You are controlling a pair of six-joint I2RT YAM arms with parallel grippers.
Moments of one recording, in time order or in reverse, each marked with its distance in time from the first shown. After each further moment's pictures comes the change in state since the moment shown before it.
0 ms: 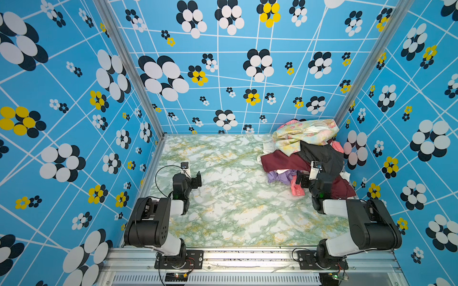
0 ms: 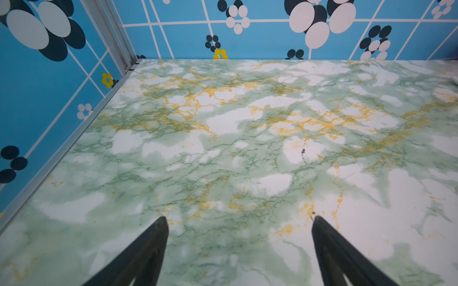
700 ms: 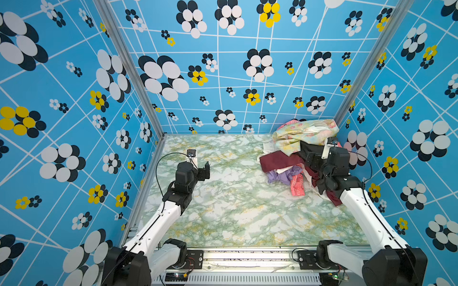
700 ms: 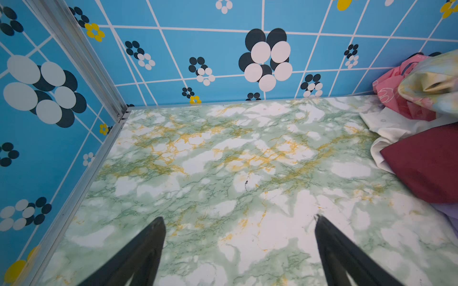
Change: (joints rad) left arm -0.251 -0.462 0.298 -0.722 -0.150 -0.056; right arm 0.057 -0.323 0.577 -0.991 0.115 0.072
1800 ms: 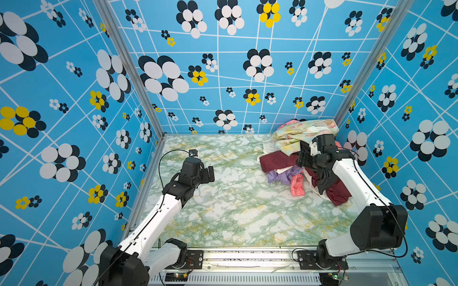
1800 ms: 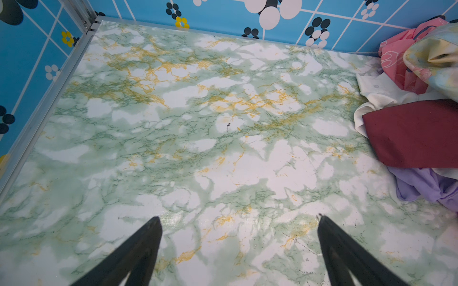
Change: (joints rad) left arm -0.071 0.059 0.183 -0.439 -0.005 -0.254; right arm 0.002 0.373 0.342 -0.512 -0.277 0.144
